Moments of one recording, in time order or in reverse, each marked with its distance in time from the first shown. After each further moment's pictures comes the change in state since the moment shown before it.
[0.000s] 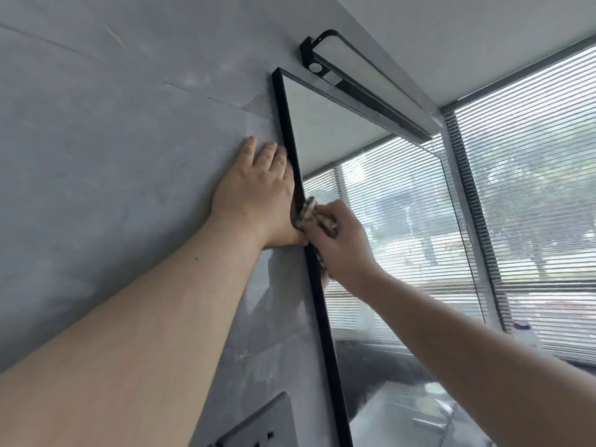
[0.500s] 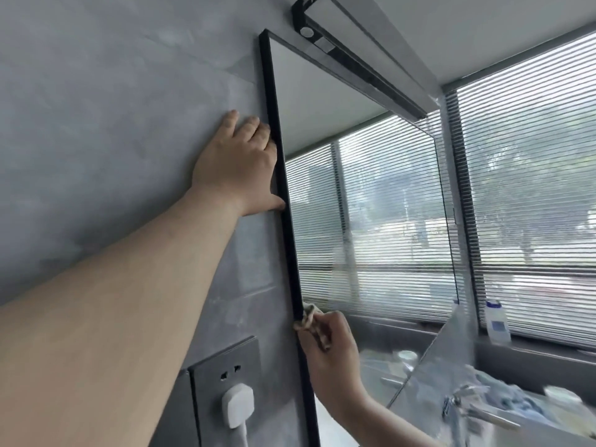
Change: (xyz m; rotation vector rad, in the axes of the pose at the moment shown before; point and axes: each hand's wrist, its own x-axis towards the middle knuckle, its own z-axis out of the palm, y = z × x) left_hand -0.016 0.009 -0.007 -0.083 0.005 -0.013; right_hand -0.197 0.071 -0.009 -0.037 0.046 0.337
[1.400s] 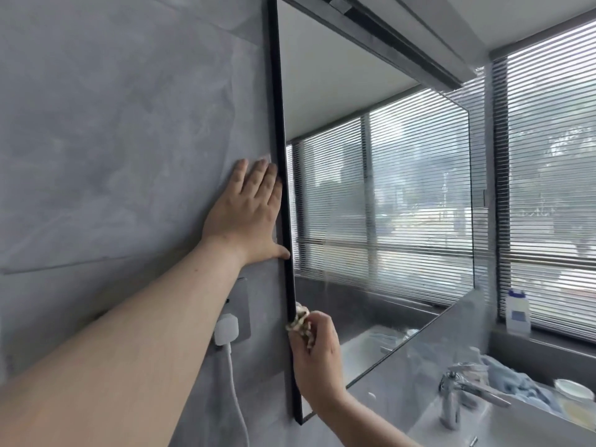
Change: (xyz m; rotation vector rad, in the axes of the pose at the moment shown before) left_hand -0.090 0.078 0.025 0.090 -0.212 -0.030; right_hand -0.057 0.035 -0.017 -0.080 -0.147 0.009
